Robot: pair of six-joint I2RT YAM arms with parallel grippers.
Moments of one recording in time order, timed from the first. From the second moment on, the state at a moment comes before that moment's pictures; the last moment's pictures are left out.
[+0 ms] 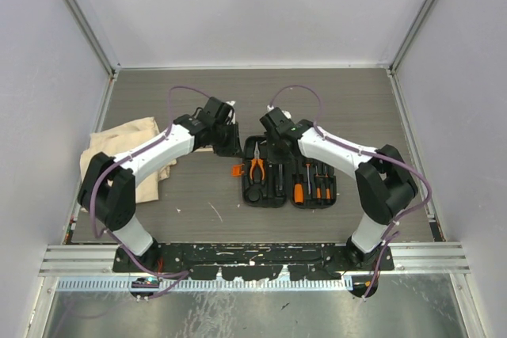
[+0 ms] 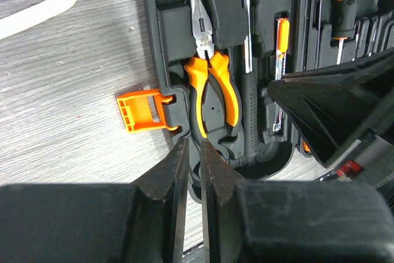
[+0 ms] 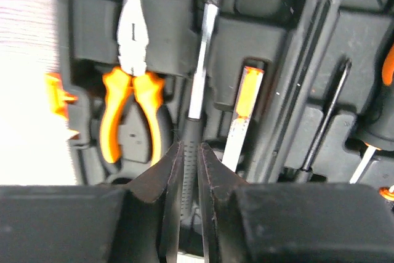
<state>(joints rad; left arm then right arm) -0.61 1.65 1.23 -0.54 0.19 -0.58 0.67 1.71 1.18 -0.60 0.12 0.58</state>
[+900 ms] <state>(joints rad) -0.59 1.60 1.24 -0.56 0.16 -0.56 0.61 1.66 1.17 -0.62 0.11 0.58</state>
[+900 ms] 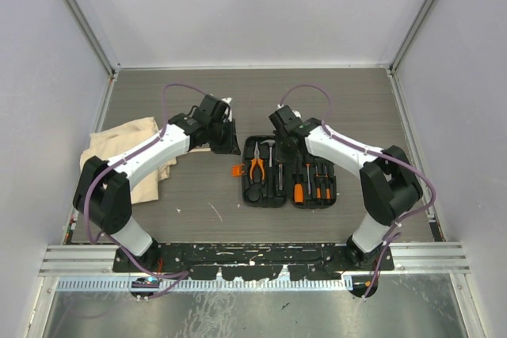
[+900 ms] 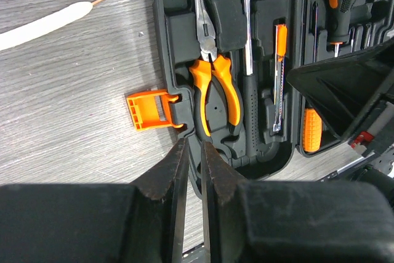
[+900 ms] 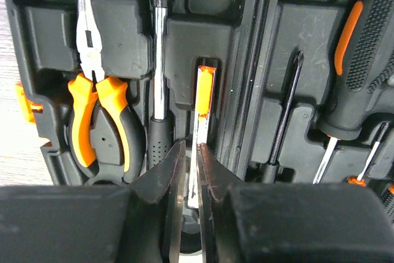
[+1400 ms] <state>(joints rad) -0.59 1.60 1.23 -0.56 0.17 -0.57 0.63 1.74 1.17 -0.63 0.12 0.58</state>
